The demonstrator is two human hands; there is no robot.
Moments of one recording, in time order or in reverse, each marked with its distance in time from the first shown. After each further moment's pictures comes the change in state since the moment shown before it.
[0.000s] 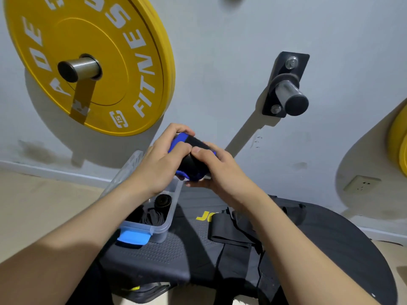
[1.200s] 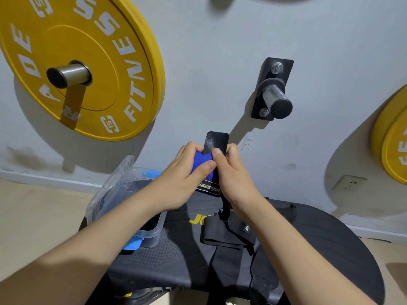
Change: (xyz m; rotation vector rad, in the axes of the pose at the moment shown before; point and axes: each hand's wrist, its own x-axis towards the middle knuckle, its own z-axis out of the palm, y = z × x) left_hand -0.009 0.003 0.043 0.347 -0.243 0.081; right_hand -0.019 0.001 -0.027 -0.299 0.343 -0.140
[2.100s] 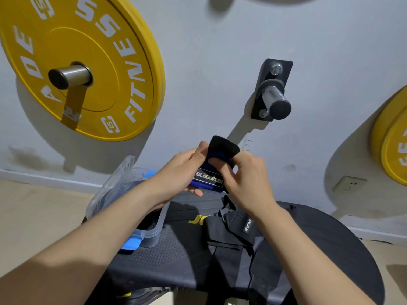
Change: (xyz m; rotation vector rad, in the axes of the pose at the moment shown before) left_hand 0.014 0.000 0.000 -0.511 -0.117 -0.230; right_hand -0.004 0.003 -0.034 -0.669 0.127 -0.561
